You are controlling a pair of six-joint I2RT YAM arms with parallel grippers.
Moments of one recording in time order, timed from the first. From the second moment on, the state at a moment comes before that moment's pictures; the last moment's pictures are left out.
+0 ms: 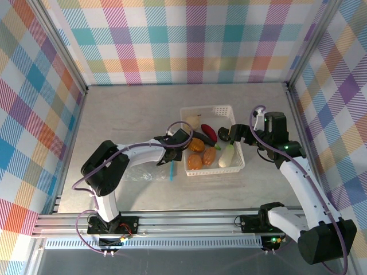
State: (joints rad) left arm -0.77 1.82 1.10 -0.48 -0.39 -0.57; right arm 0.20 1.00 0.92 -0.58 -0.26 0.36
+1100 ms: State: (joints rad) left arm -0.76 1.85 1.12 -0.48 -0.38 -0.58; right arm 0.20 1.01 0.91 -0.58 -0.25 0.36
